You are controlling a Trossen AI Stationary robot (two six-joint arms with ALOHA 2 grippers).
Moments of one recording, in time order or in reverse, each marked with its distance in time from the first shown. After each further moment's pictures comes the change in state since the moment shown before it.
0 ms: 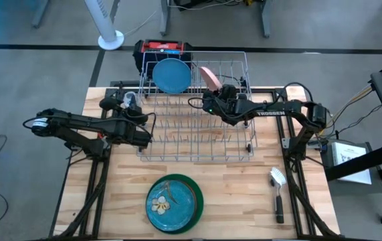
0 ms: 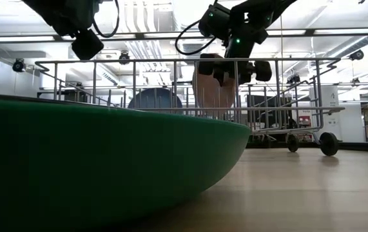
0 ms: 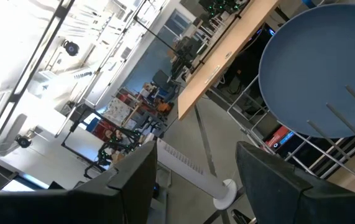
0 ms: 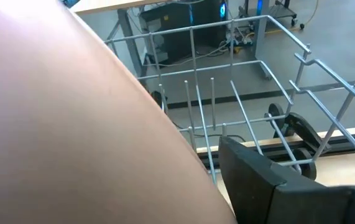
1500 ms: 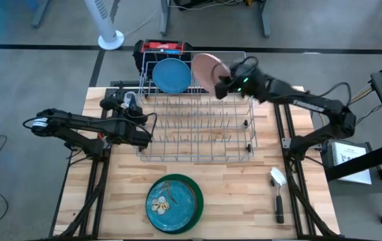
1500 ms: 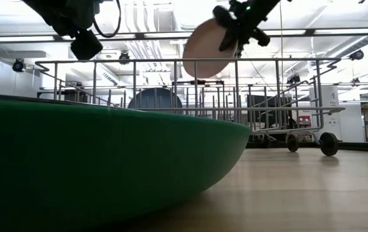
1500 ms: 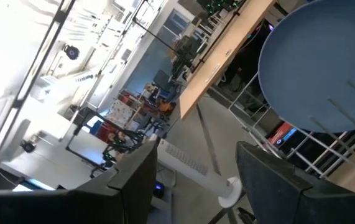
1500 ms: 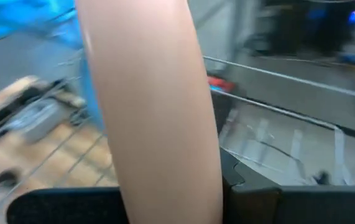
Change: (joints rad) left arm 0.000 0.000 0.000 0.007 0.002 0.054; right arm -0.148 -0.334 0.070 -0.006 -0.641 -0.694
